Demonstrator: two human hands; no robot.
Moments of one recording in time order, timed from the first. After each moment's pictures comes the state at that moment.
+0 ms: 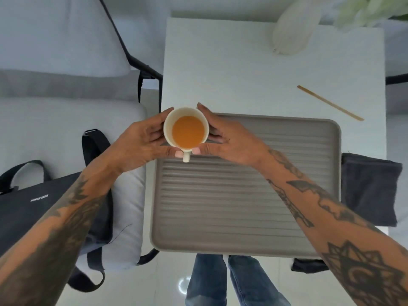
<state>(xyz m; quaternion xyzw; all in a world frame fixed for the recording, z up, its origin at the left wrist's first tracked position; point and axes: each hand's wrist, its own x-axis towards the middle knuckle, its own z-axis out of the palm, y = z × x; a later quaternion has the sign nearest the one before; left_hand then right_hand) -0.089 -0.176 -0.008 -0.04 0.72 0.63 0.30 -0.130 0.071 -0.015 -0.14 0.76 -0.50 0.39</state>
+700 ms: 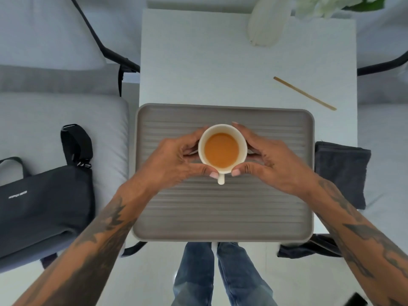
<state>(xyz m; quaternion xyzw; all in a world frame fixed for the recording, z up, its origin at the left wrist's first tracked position) -0.055 -0.066 0.009 0.02 0.73 0.62 0.30 -0.077 0.186 0.034 -0.12 0.80 -0.47 0.35</state>
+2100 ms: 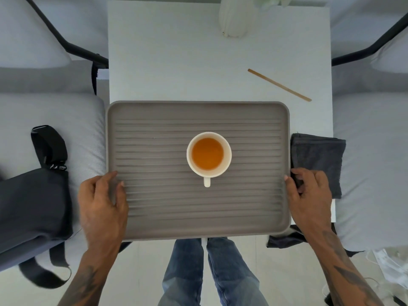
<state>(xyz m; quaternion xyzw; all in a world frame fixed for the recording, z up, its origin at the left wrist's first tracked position) 0.067 -0.098 -0.032 -0.21 0.95 0.21 -0.02 0.028 0.298 -0.012 0.19 0.96 -0.22 0.07</state>
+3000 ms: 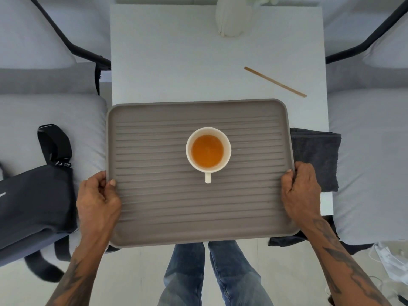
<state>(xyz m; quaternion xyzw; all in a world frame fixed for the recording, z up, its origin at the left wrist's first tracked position) 0.063 -0.111 -0.021 -0.34 0.88 0.32 0.06 0.029 0.294 -0.022 0.16 0.96 -0.23 0.04</state>
